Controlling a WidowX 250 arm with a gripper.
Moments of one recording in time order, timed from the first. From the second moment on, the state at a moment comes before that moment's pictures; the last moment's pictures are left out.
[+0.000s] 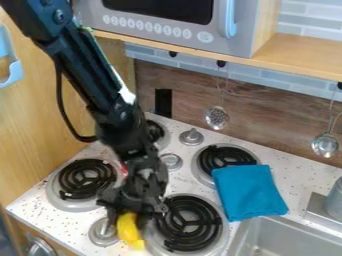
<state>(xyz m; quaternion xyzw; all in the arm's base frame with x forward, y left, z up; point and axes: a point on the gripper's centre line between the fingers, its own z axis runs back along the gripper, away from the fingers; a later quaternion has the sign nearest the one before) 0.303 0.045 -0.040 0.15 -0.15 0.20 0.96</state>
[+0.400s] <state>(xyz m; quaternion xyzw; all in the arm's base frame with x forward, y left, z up) 0.288 0.037 -0.046 0.13 -0.15 0.21 0.96</state>
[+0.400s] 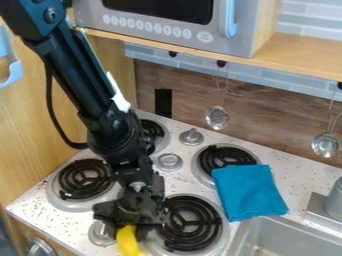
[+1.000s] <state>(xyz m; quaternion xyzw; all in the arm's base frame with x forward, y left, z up) 0.294 0.037 -0.039 0.08 -0.16 0.18 0.97</state>
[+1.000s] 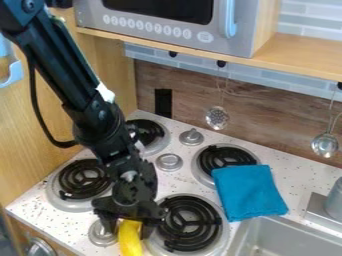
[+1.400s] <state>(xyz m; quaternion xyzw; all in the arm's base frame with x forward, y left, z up) 0.296 0.022 0.015 -0.03 -0.12 0.13 0.98</state>
